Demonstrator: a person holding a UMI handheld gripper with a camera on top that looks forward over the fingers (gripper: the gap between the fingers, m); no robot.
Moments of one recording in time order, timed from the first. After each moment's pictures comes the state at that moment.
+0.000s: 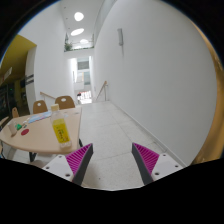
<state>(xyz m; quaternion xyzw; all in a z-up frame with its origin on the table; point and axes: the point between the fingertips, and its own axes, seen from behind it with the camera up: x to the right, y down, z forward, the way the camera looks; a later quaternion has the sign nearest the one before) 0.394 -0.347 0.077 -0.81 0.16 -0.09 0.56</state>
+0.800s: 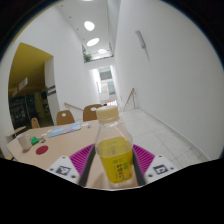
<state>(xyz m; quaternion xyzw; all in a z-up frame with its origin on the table) 0.219 -0.125 0.055 -0.78 0.09 0.04 0.62</state>
